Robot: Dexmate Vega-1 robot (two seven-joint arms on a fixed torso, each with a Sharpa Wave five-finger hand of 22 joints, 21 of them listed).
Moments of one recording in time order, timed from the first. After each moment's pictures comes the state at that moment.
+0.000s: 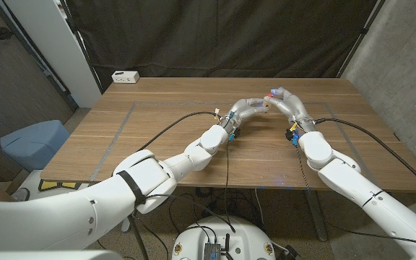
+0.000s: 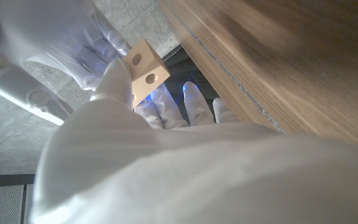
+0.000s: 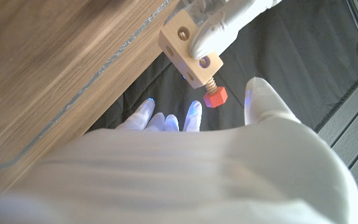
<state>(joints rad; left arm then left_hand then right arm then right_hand) 0.36 -0.07 0.82 -0.45 -0.17 -0.69 0.06 0.95 0.07 0.26 -0.15 0.20 0.85 -0.17 0.21 0.20 0.81 -0.22 0.34 0.58 0.47 -0.04 0.28 0.27 0.12 0.10 0.21 0.18 -1.04 -0.68 -0.37 -1.80 0.18 0.00 -0.39 0.67 -0.13 0.43 -0.13 0.33 0.23 -0.01 0.61 0.21 0.07 0.04 0.20 0.22 0.03 0.04 0.20 0.23 0.21 0.03 0.19 0.17</state>
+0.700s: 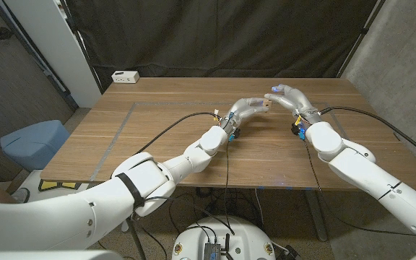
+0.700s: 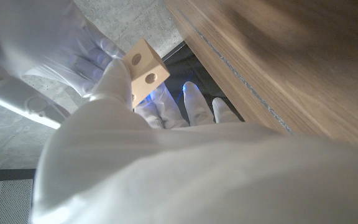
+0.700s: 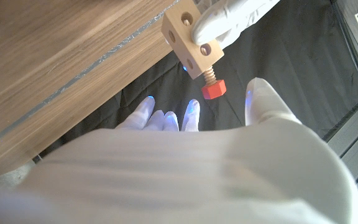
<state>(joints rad) 0.38 -0.06 0.82 -0.47 -0.16 -0.72 0.08 0.95 0.08 0.26 -0.15 0.20 0.85 -0.17 0.21 0.20 0.81 -0.21 0.34 0.58 0.47 -0.05 0.28 0.27 0.13 0.09 0.21 0.18 -1.03 -0.80 -0.34 -1.95 0.18 -0.17 -0.33 0.66 -0.12 0.42 -0.14 0.30 0.25 0.04 0.59 0.20 0.12 0.09 0.22 0.22 0.06 0.07 0.21 0.22 0.23 0.05 0.19 0.17</state>
